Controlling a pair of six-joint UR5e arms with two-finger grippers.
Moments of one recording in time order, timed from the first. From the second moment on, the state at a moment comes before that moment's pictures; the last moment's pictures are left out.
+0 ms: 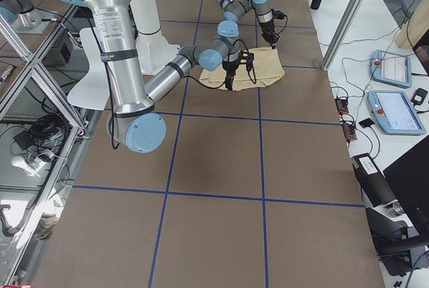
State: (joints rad) left arm -0.72 -2.50 -1.05 -2.20 -1.75 -1.83; right arm 0.75 -1.34 2.01 -1.48 2.02 1.21
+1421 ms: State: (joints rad) left arm -0.76 -2.46 -1.12 -2.24 -1.74 -1.65; right arm 0.69 -1.22 1.95 -1.48 1.94 1.22
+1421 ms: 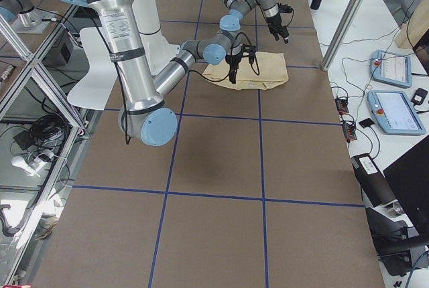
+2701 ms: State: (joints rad) left arm -0.77 -2.10 -1.53 -2.17 -1.84 -1.50; right arm 0.40 -1.04 1.76 -1.49 1.69 0.97
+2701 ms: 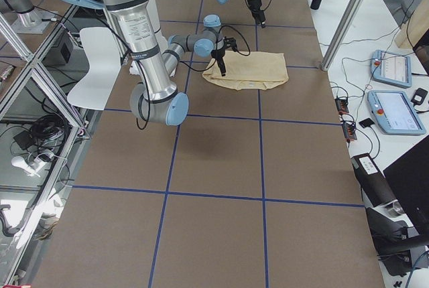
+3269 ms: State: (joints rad) left arm -0.76 -2.10 -1.51 -2.18 -1.84 -1.50; right arm 0.40 -1.05 1.74 -1.49 1.69 0.93
